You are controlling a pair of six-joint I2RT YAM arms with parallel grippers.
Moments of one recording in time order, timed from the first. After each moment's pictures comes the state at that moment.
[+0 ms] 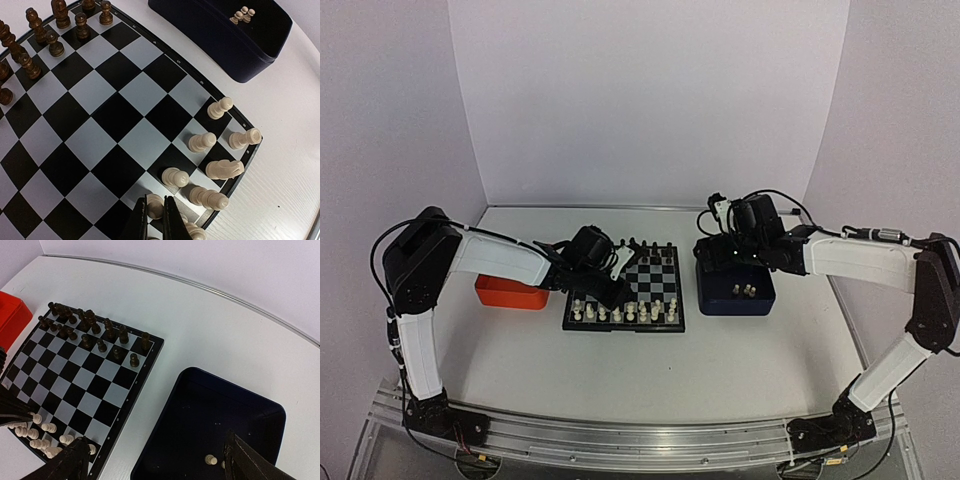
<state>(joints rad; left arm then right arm) -0.82 1.94 1.20 -0.06 0.19 -0.10 0.64 1.57 1.08 -0.17 0.19 0.11</state>
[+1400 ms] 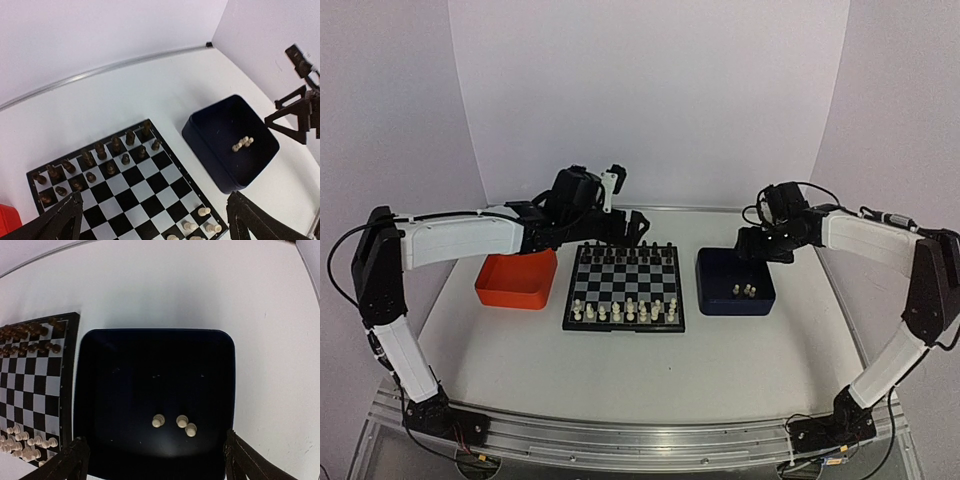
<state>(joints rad) -0.82 1.75 1.38 -0.07 -0.10 -0.27 0.39 1.60 1.19 -0.50 0.08 0.35</state>
